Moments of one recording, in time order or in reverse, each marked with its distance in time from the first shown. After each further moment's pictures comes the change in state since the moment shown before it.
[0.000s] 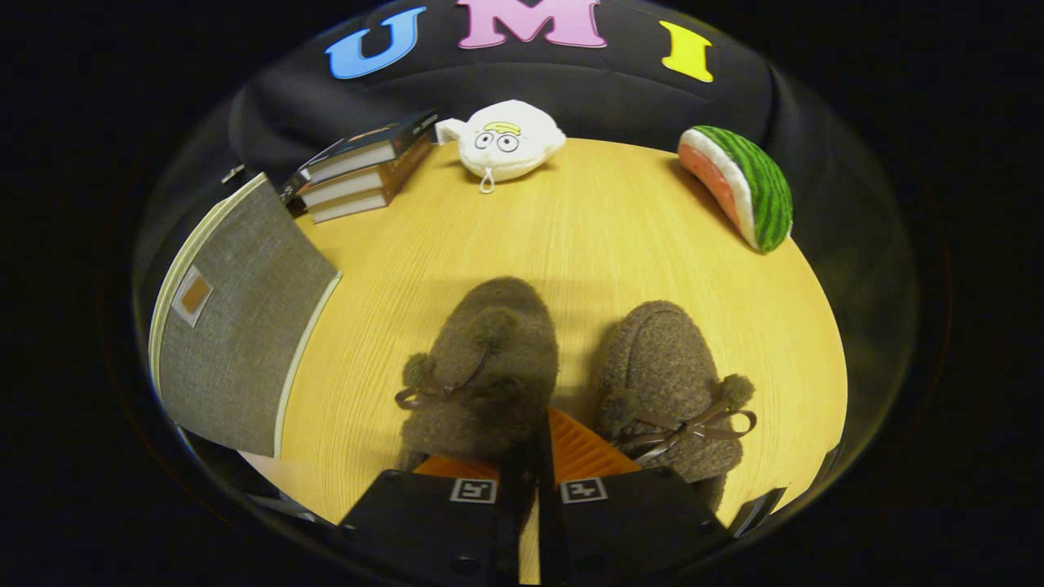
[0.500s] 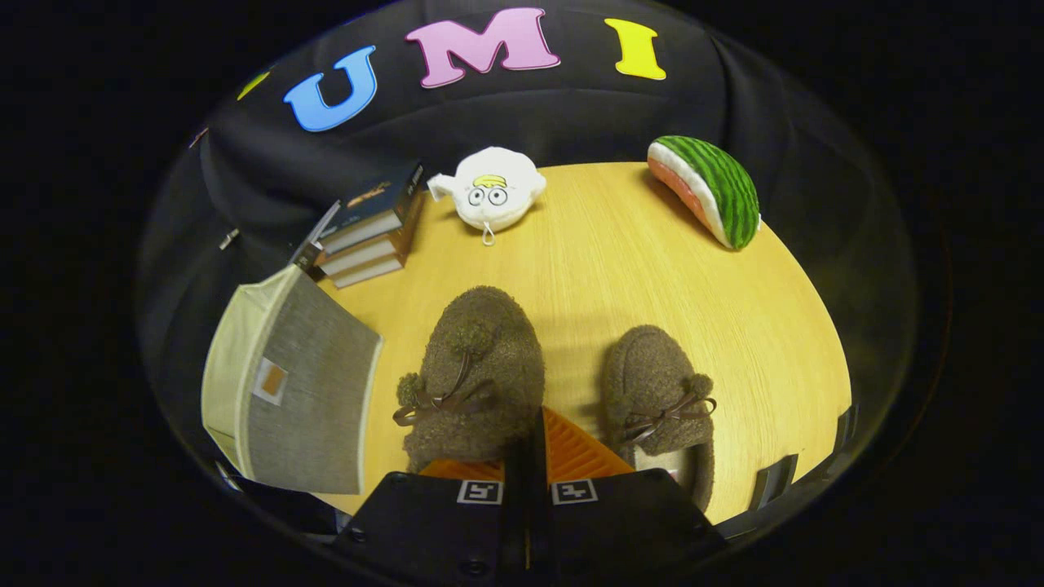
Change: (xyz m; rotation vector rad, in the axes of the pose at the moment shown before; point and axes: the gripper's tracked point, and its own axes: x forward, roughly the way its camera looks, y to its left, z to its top) arm -0.082 0.054 0.061 0.152 -0.081 0.096
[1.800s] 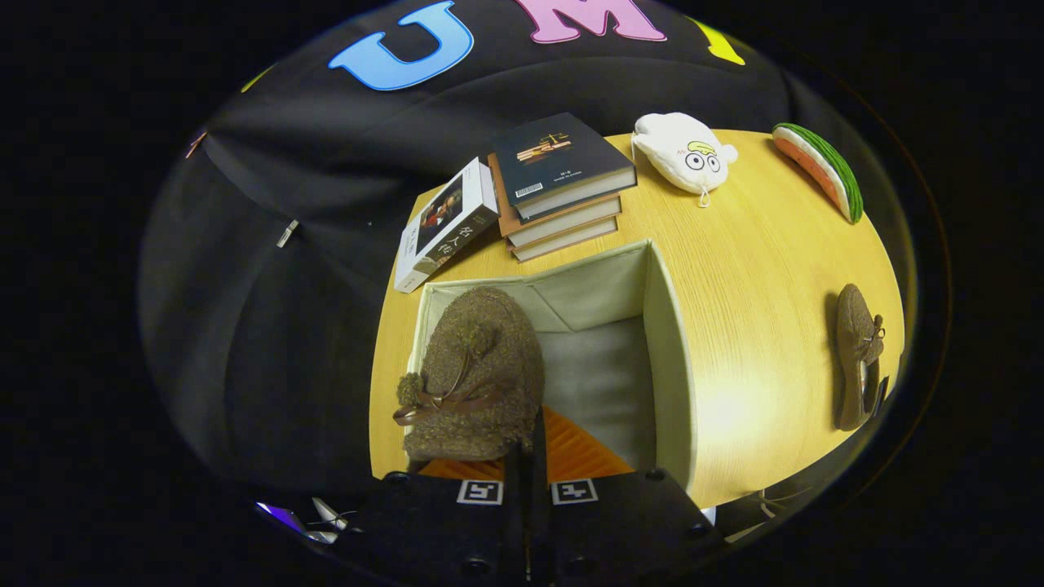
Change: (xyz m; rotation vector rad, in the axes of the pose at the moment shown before) arm 0.033 0.300 -0.020 0.108 0.219 0.109
